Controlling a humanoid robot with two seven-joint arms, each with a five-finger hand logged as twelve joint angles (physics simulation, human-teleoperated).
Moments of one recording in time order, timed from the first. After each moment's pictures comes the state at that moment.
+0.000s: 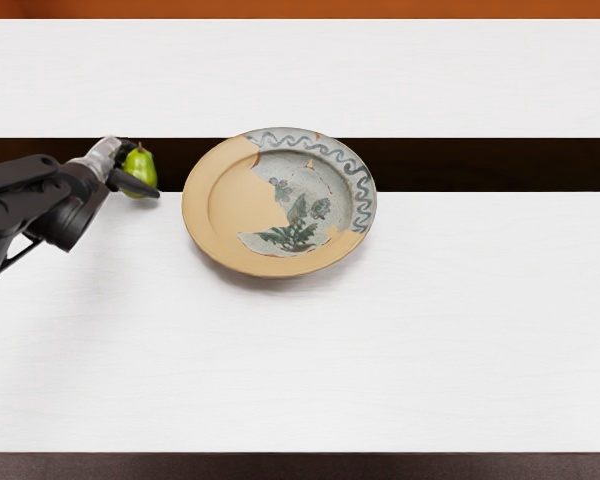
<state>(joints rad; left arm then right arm) -1.16 0.35 0.11 -0.76 0.32 0.32 0.20 -0.10 0.00 -0.06 0.16 0.07 0.17 0.03</state>
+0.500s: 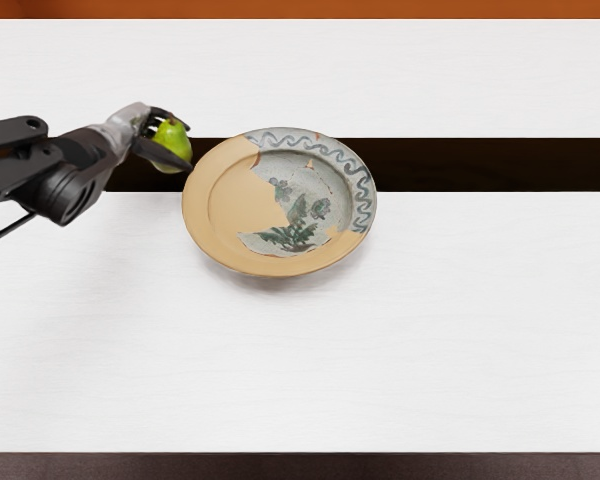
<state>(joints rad) -1.25 0.46 0.04 -1.02 0.31 0.30 0.22 -0.10 0.00 -0.06 0.16 0.07 0.17 0.03</state>
